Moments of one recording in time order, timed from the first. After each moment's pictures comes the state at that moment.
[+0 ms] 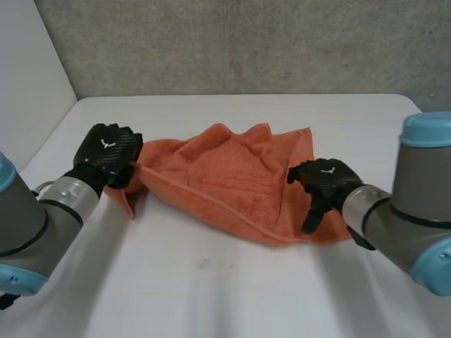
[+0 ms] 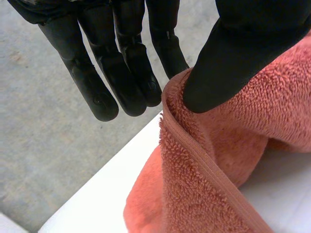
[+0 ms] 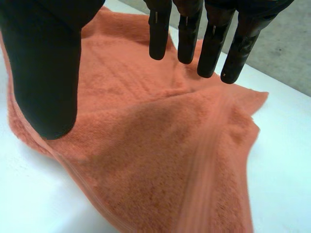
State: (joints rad) left arm 4.48 -1.84 -1.81 3.61 -1.30 3.55; right arm 1.96 -1.17 1.52 0.12 1.40 2.91; left_hand 1.12 1.20 1.19 1.20 0.96; right_hand 0.32 0.37 0.35 0.34 0.17
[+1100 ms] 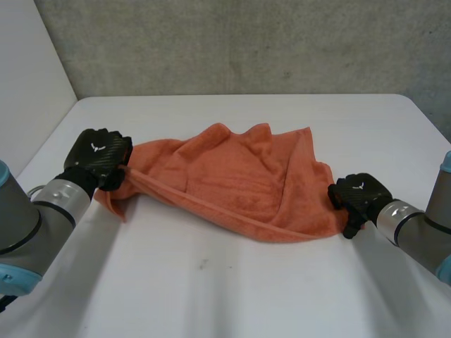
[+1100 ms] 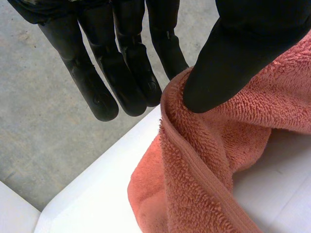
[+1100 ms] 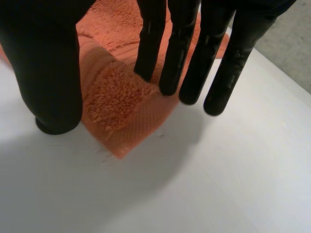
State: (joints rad) left arm 4.53 -1.85 -1.83 3.60 -1.30 3.54; right arm 1.68 -0.98 1.63 -0.15 1.19 2.54; left_hand 1.12 1.20 1.19 1.20 0.96; right_hand 0.77 0.93 0.93 0.94 0.54
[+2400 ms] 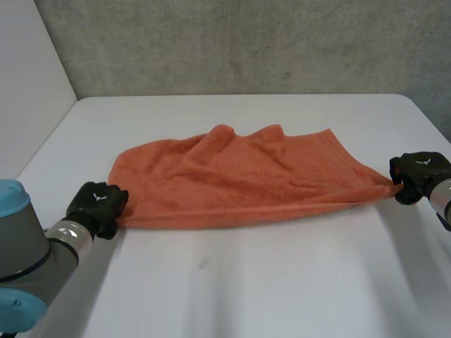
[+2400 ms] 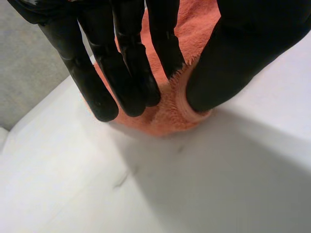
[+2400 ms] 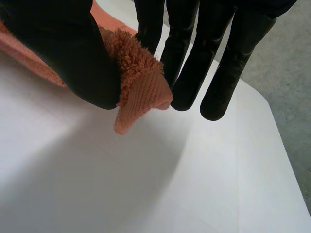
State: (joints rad) left arm 4.54 -1.95 -1.93 3.51 -1.41 3.67; right arm 1.52 -1.10 1.59 -0.10 1.33 2.67; left_hand 1.13 1.16 1.15 1.15 0.96; right_hand 0.99 1.17 1.18 1.19 0.91
